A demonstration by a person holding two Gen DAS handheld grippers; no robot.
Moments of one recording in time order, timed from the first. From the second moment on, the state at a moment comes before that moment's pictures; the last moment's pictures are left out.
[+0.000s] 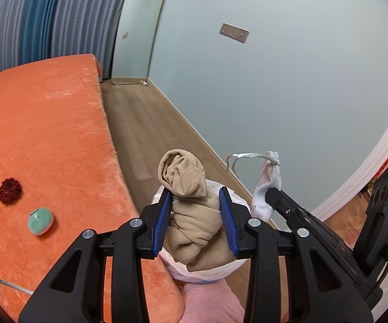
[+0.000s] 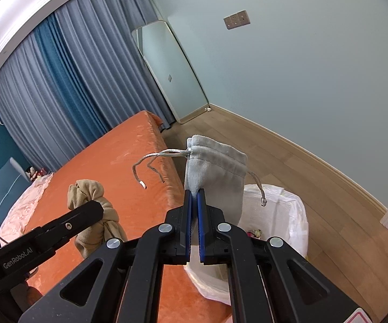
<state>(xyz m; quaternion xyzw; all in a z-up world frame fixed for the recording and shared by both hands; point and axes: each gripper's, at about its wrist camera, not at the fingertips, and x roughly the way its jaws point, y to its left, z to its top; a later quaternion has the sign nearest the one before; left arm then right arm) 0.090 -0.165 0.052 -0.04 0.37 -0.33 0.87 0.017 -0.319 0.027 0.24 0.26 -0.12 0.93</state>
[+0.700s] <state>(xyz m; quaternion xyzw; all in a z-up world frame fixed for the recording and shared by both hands) 0.103 -0.169 0.034 -0.04 0.37 -0.31 0.87 0.012 -0.322 0.015 0.23 0.27 -0.14 0.92</state>
